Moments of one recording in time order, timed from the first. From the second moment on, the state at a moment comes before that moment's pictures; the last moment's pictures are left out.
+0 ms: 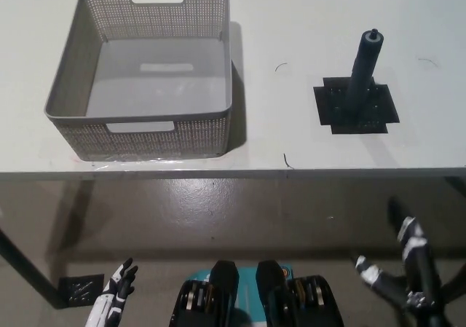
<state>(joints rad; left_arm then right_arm) 0.12 0.13 0.00 0.24 0.11 -0.31 -0.02 0.05 -0.06 0.01 0.02 -0.08 -0.38 -0.05</state>
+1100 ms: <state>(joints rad) 0.11 0.13 0.01 0.25 0.11 -0.33 -0.02 -0.69 -0.14 -0.16 0.54 -0.03 -0.08 -0.07</state>
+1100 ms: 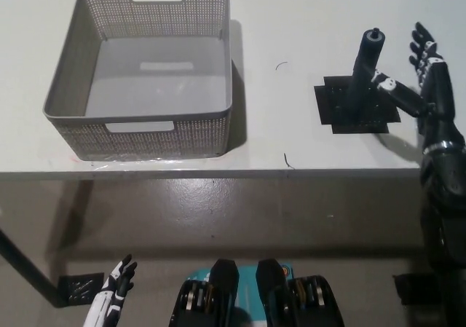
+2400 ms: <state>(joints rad) 0.08 0.15 -0.02 0.24 0.10 -0.32 -0.05 -1.14 -0.11 -0.09 1.39 -0.02 -0.15 -0.32</state>
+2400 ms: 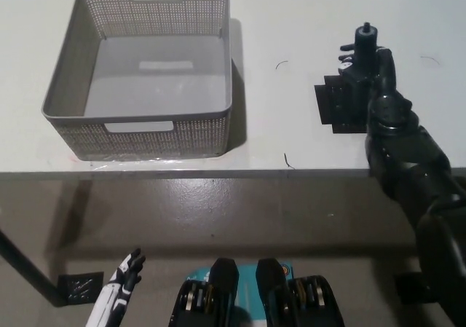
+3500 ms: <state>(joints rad) 0.07 0.16 -0.02 0.23 0.11 -0.31 -0.05 -1.29 0.02 0.00 1.19 -0.06 -0.18 -0.49</state>
